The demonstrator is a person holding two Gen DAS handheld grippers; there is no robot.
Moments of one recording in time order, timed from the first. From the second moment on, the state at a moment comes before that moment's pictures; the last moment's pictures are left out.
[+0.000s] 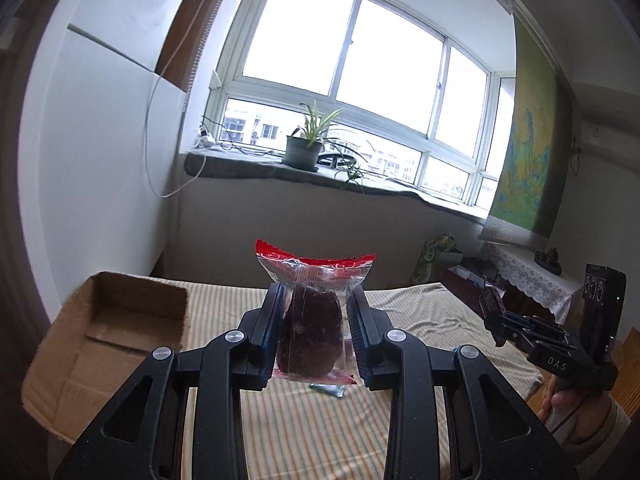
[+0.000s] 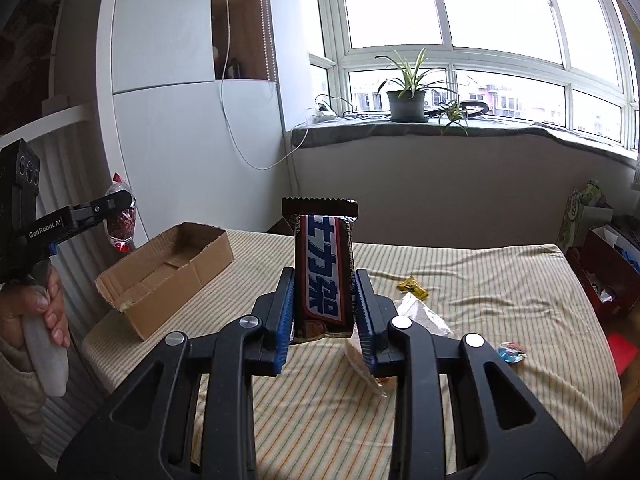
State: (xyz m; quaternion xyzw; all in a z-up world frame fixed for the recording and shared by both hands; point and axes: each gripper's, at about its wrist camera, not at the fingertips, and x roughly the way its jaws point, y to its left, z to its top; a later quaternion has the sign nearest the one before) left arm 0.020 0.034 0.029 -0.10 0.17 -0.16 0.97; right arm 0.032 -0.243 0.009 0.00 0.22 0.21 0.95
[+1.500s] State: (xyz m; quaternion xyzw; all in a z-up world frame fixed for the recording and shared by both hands) left arm 0.012 0.218 -0.036 -0.21 0.22 0.02 0.95; right arm 0.098 0.045 -0.056 -0.09 0.28 0.43 0.85
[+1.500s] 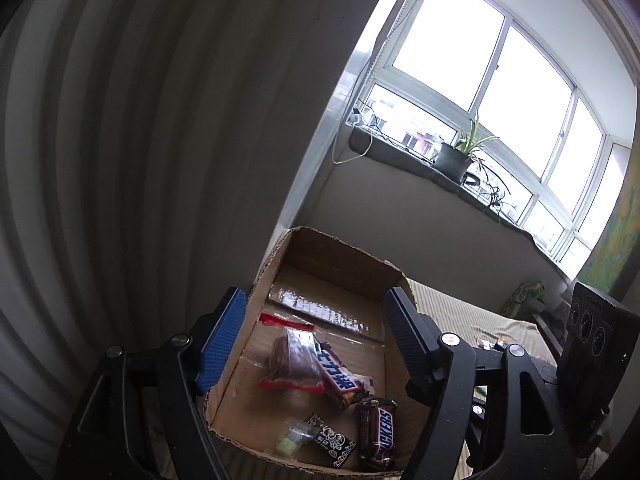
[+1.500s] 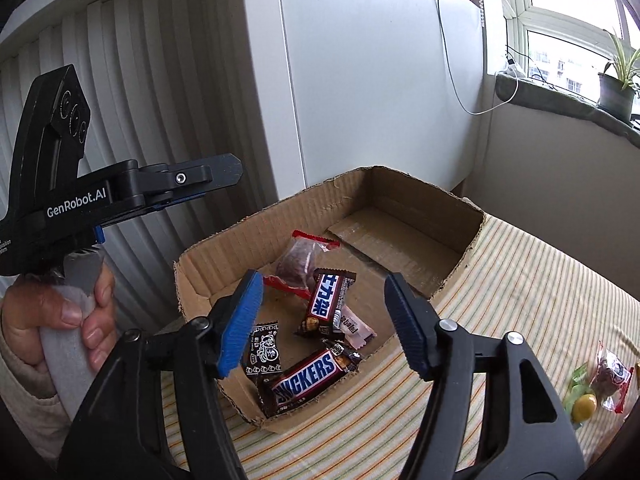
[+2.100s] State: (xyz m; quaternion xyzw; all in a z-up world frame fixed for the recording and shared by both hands) left arm -0.006 0.211 -0.016 -0.21 0.21 0.03 0.96; right arm 0.063 0.040 -0.042 -0.10 0.26 0.42 0.87
